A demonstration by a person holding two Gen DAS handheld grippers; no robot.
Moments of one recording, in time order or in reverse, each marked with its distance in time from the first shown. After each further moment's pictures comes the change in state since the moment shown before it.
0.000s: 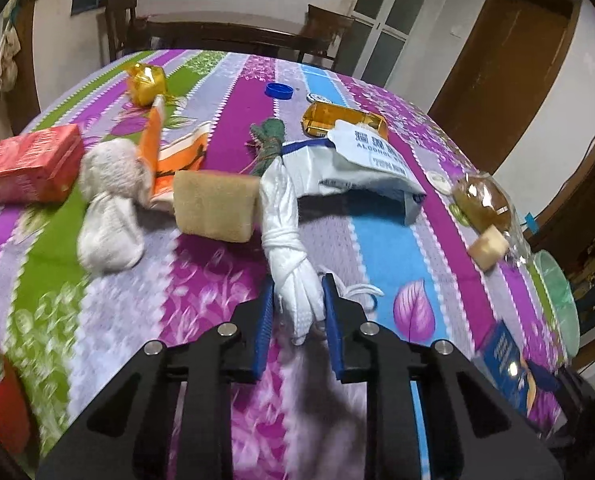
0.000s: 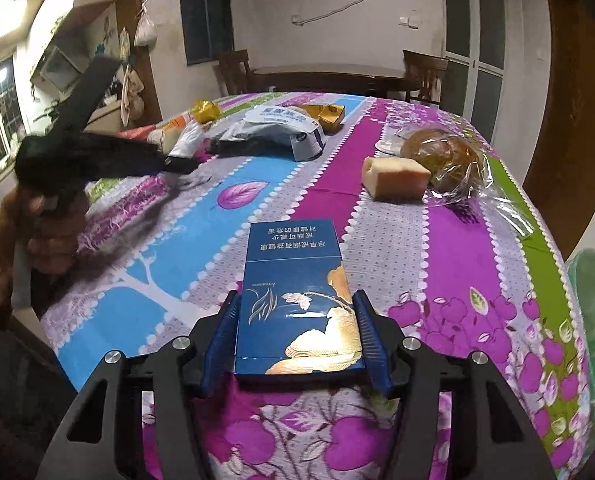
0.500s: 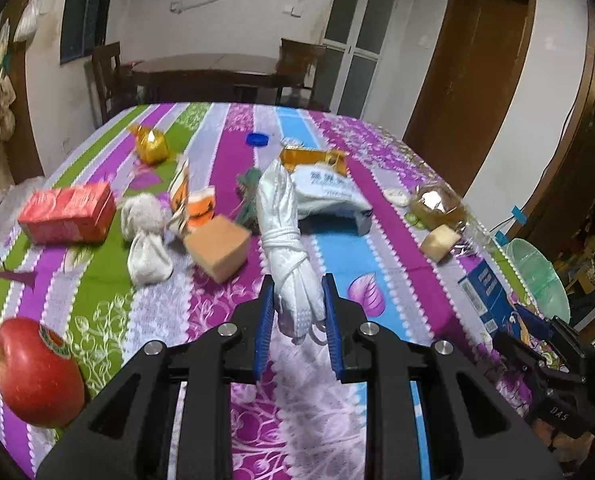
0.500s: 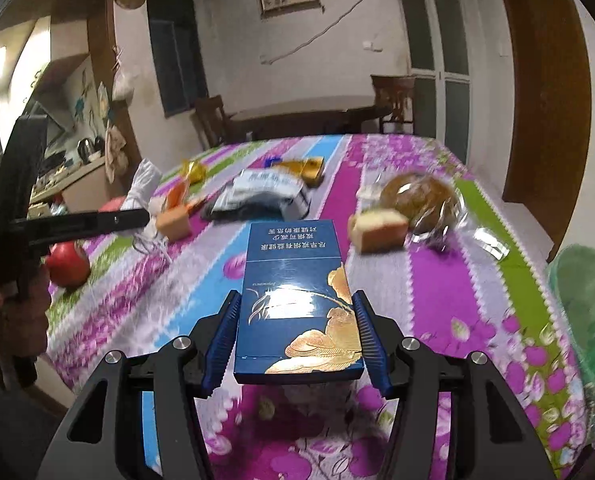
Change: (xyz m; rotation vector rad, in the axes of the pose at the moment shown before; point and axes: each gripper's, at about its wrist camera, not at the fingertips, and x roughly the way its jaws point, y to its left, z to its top) left arm -0.068 -0.025 -0.003 0.116 -0.124 -0.006; right arm -0.032 0.001 0.032 0.116 -0.153 -0.050
